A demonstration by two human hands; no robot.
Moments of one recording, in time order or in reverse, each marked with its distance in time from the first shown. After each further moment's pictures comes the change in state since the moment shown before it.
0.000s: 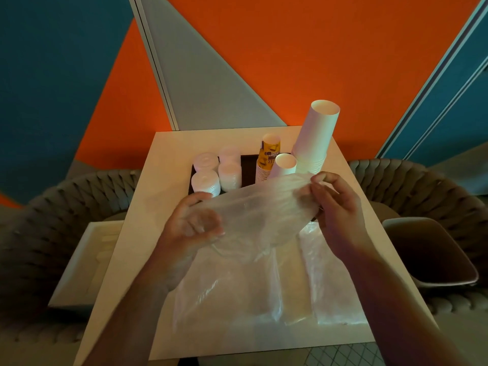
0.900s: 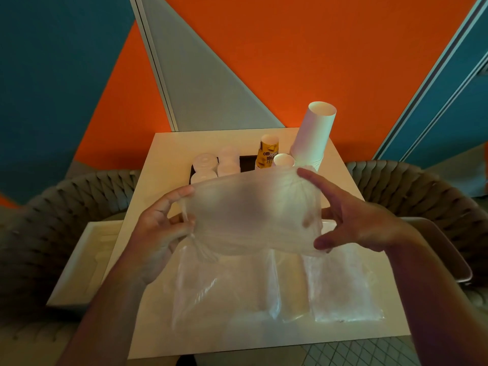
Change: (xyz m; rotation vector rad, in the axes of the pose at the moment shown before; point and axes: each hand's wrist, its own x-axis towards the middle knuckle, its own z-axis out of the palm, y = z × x) left_hand -0.004 0.015 -0.027 -0.059 0.022 0.009; right_hand 0.002 -0.046 -0.040 -0.396 -0.702 0.284
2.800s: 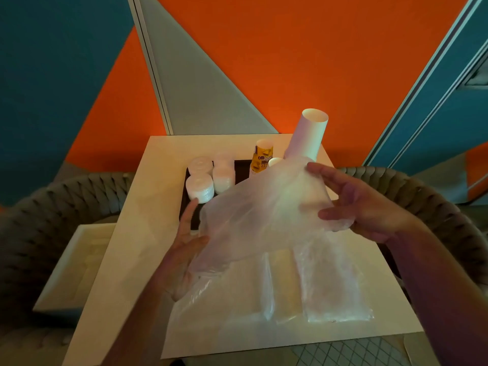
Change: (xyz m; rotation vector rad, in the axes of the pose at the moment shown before) left_hand -0.009 -0.051 0.022 -0.237 -0.035 -0.079; right_hand 0.000 0.000 -0.023 0.331 0.123 -0.086
